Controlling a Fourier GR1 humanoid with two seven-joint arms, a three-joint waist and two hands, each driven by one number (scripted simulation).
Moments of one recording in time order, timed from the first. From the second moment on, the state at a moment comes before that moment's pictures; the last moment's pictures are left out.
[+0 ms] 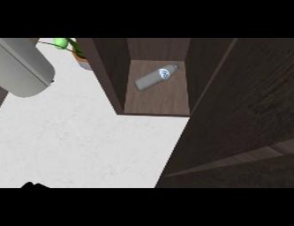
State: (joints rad) left arm 0.50 0.39 -0.40 -2.06 0.54 0.13 -0.53; right arm -0.22 -0.34 0.85 -2.43 0.09 -0.39 0.52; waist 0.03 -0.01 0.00
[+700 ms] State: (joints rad) left arm 0.78 0.50 -0.21 -2.14 0.66 -0.08 -0.65; right arm -0.67 -0.02 0.59 -2.05 0.00 -0.39 0.67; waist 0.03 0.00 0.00
